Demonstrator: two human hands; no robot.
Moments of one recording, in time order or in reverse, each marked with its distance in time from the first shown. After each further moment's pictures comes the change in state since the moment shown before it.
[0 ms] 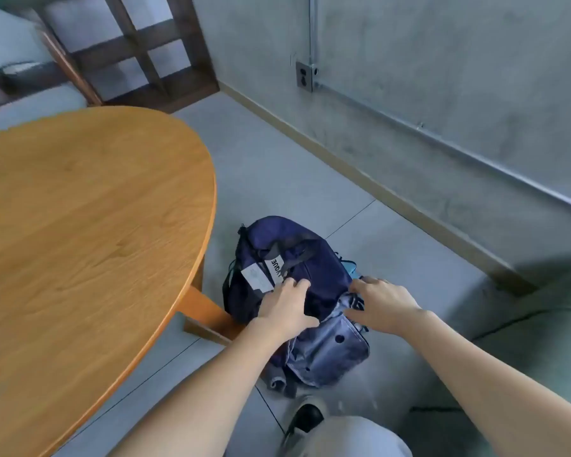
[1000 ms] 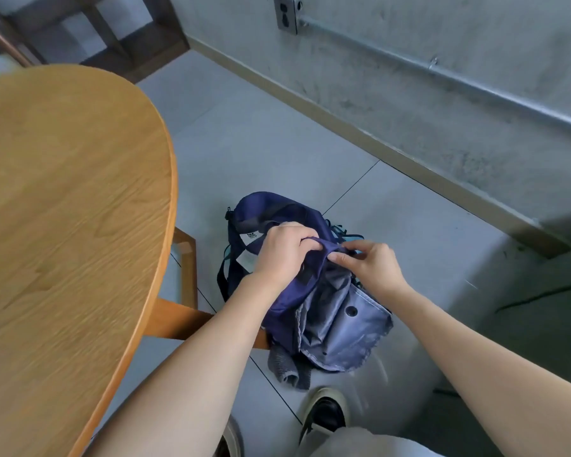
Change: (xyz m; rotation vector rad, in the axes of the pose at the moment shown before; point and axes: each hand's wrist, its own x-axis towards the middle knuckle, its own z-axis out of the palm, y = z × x) left_hand 0.084 -0.021 -0.022 -0.395 0.397 0.191; right_hand 0.064 -0.020 0.027 1.062 0.353 0.202
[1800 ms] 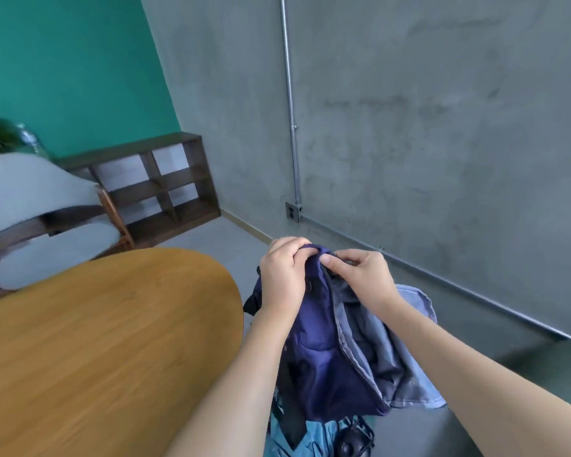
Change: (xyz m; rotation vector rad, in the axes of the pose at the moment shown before) left_hand 0.002 0.217 -0.203 -0.226 0.684 0.285; right_hand -0.088 -0.276 -0.116 0.220 0.119 -0.454
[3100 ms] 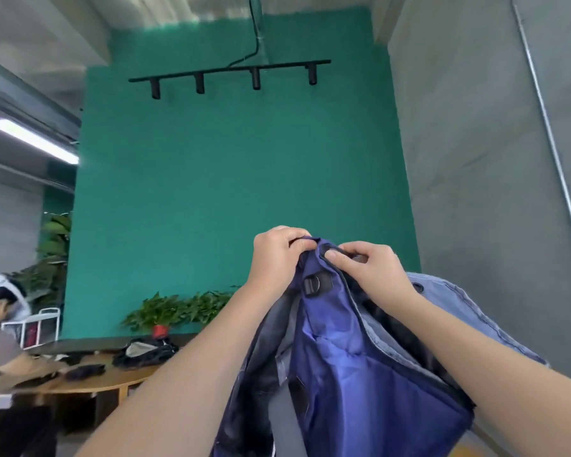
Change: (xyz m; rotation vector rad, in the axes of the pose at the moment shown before) left_hand 0.031 0.301 -0.673 0.545 0.532 0.264; right_hand -0.241 -0.537 0.300 0.132 -0.381 -0.897
